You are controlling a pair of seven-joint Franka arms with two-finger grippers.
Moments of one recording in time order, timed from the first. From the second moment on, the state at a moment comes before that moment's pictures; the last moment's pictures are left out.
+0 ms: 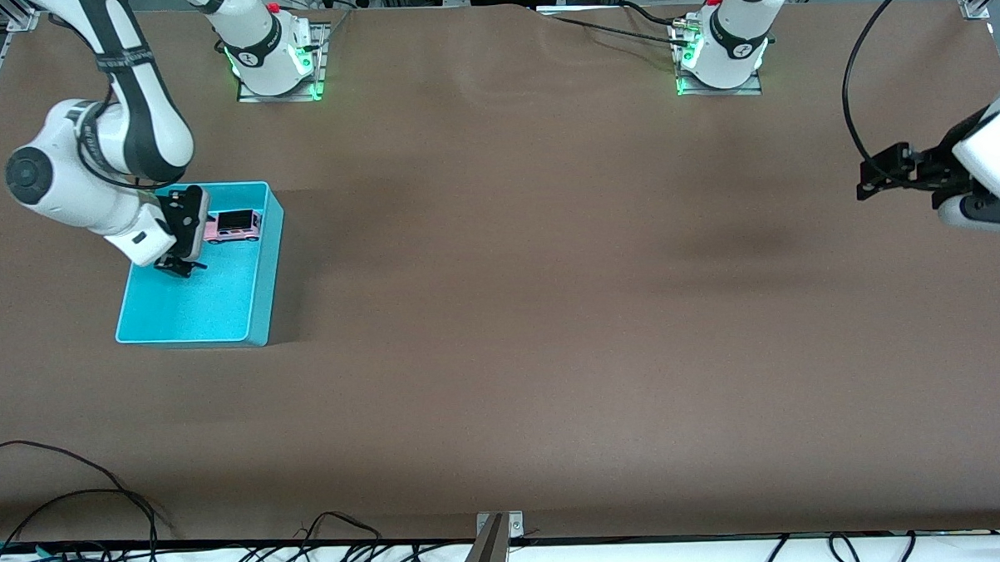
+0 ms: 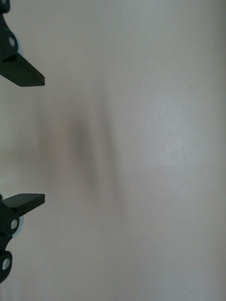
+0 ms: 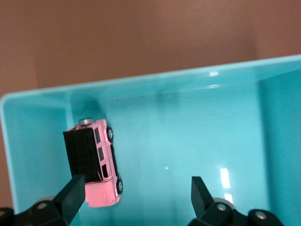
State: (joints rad) left arm 0.01 0.19 -0.03 -1.37 -0.01 1.45 0.11; right arm 0.22 0.13 -0.29 -2.24 0.13 2.24 -1.59
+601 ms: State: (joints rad) left arm 0.01 0.23 -0.04 -1.36 0.00 1.47 0.11; right arm 0.23 0.11 -0.28 -1.75 0.12 1.80 -0.77
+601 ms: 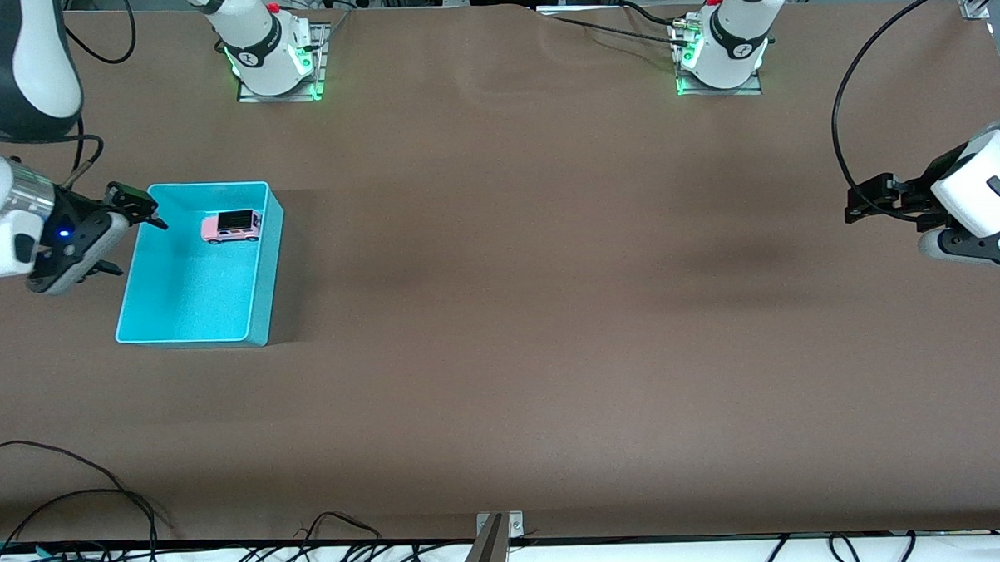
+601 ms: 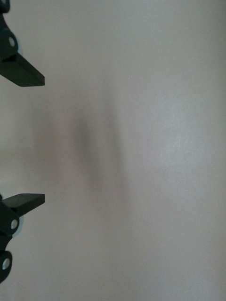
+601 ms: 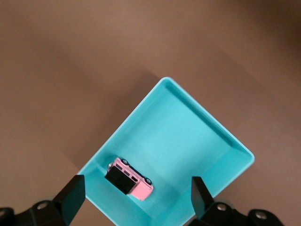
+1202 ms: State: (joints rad) left arm 0.00 0.23 -0.05 -1.36 0.02 1.47 0.10; right arm 0.24 0.11 -0.28 -1.56 0.02 1.69 -0.09
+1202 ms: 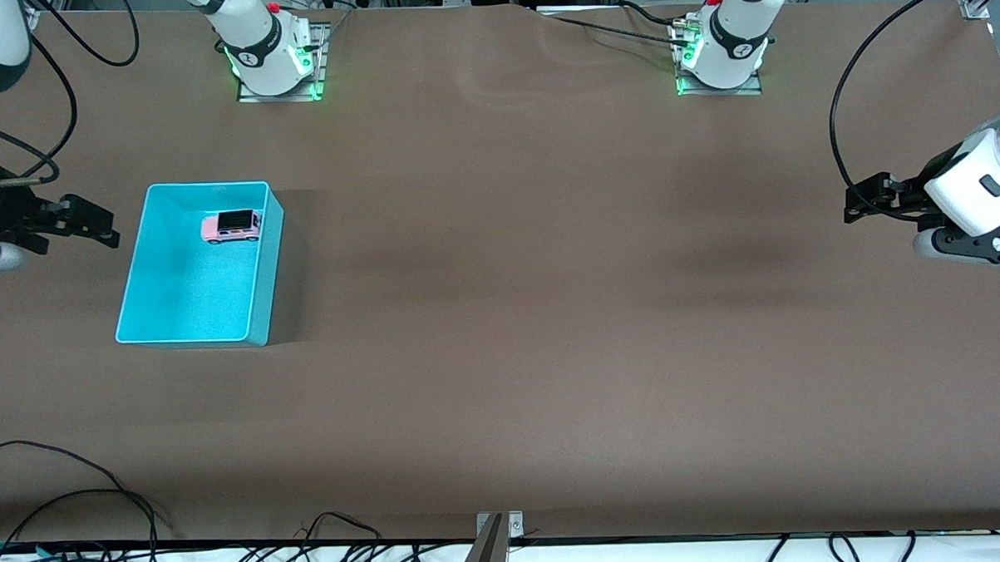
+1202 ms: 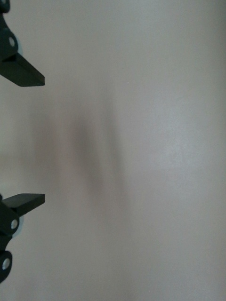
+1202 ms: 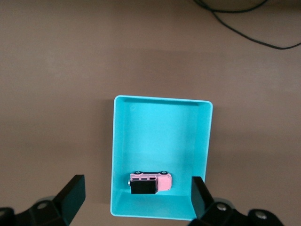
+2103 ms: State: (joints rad) left arm 0.00 0.14 -0.05 -1.41 0.02 1.50 0.10; right arm 0.24 0.01 -0.30 -1.58 0.01 1.58 -0.05
